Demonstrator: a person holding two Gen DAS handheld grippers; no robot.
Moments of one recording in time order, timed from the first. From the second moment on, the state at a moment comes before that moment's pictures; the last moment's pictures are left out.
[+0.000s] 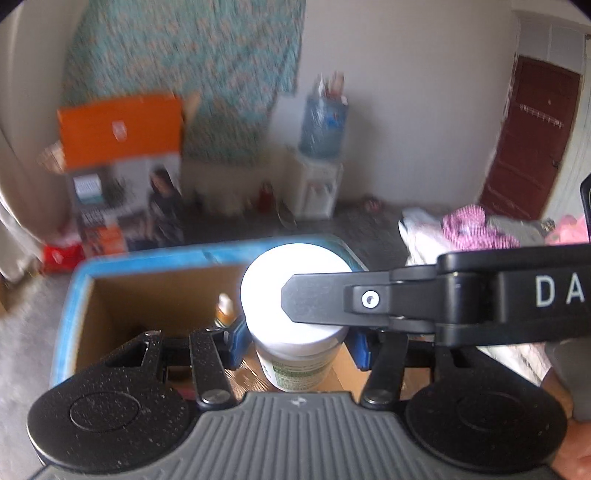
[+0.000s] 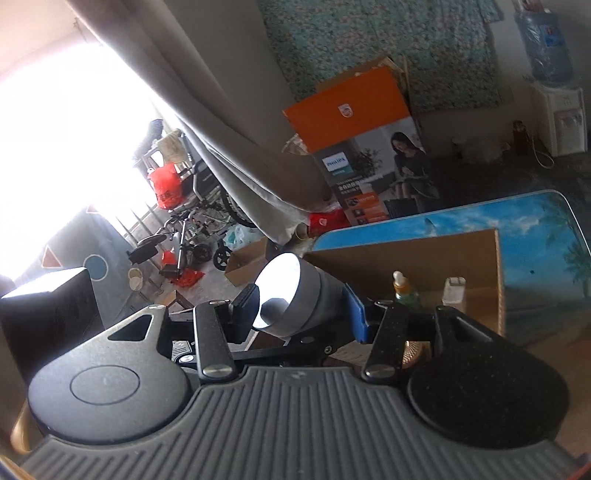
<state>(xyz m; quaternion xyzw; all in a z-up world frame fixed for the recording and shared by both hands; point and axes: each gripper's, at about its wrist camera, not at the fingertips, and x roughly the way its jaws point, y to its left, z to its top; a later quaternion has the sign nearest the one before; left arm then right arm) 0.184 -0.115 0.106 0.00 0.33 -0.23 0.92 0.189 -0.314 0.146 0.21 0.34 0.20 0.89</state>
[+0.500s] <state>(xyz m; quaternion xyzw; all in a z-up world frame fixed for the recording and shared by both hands) 0.239 -0.149 0.023 0.00 0.43 -0.24 0.87 0.221 -0.340 0.054 0.19 0.42 0.16 0.87</state>
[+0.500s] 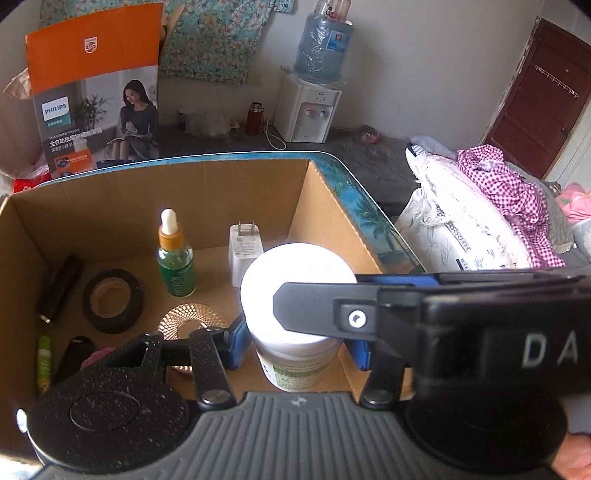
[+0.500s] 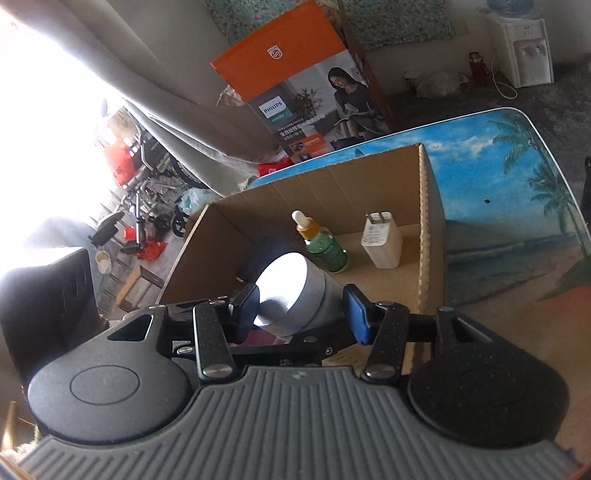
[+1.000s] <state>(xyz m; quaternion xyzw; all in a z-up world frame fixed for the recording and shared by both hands) 0.243 -0.161 0.017 0.00 0.42 -0.24 0.87 0.231 -0.340 0.052 0.15 0.41 0.14 0.89</state>
